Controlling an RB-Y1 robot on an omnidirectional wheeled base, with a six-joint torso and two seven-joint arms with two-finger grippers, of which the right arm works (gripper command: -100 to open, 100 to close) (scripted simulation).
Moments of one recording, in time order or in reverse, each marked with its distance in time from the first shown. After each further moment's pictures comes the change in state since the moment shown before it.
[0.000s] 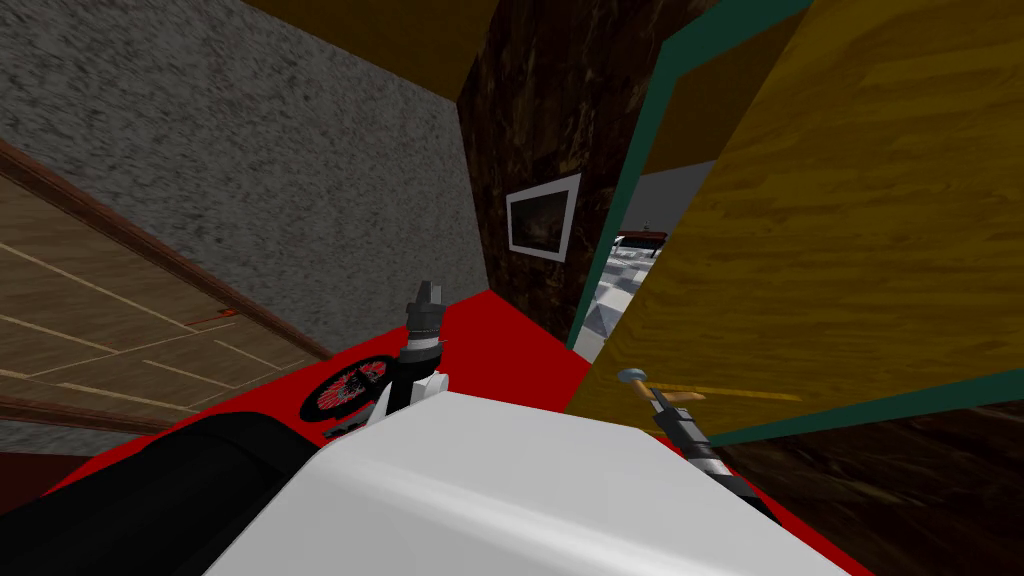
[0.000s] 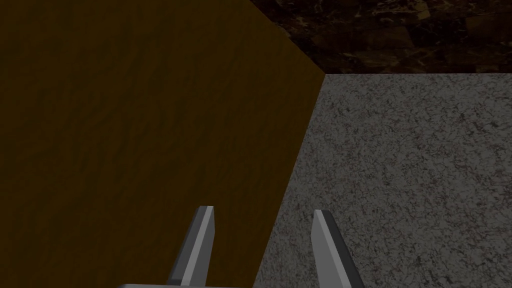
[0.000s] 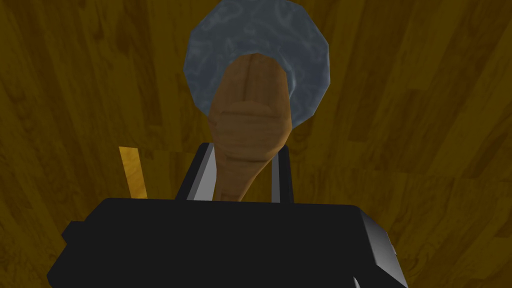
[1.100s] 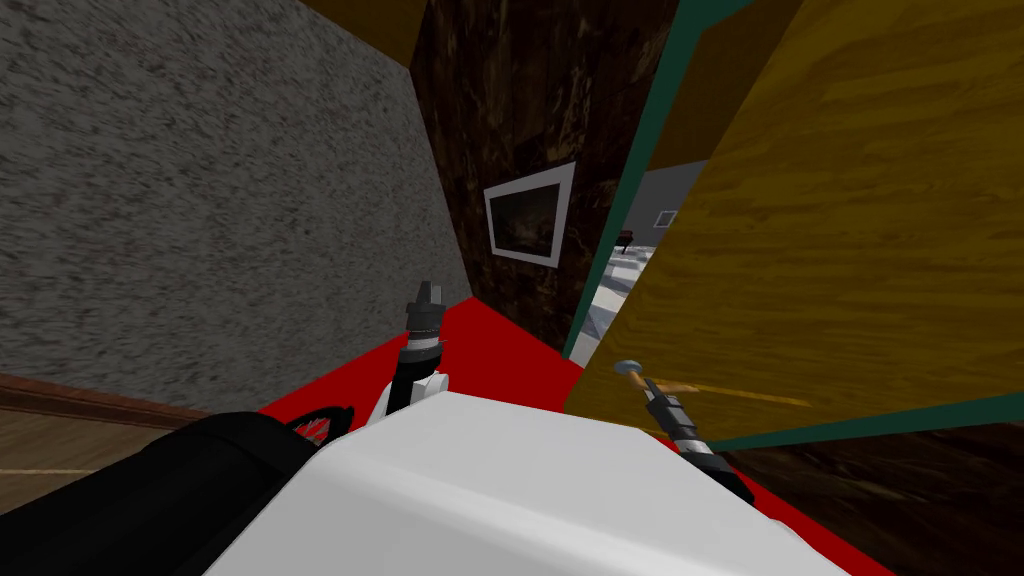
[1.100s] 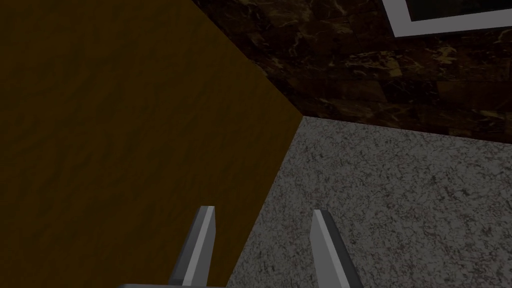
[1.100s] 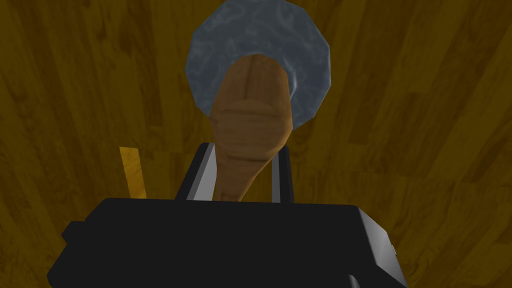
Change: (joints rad) arm -0.031 0.032 -0.026 -0.050 -0.010 0.105 0.033
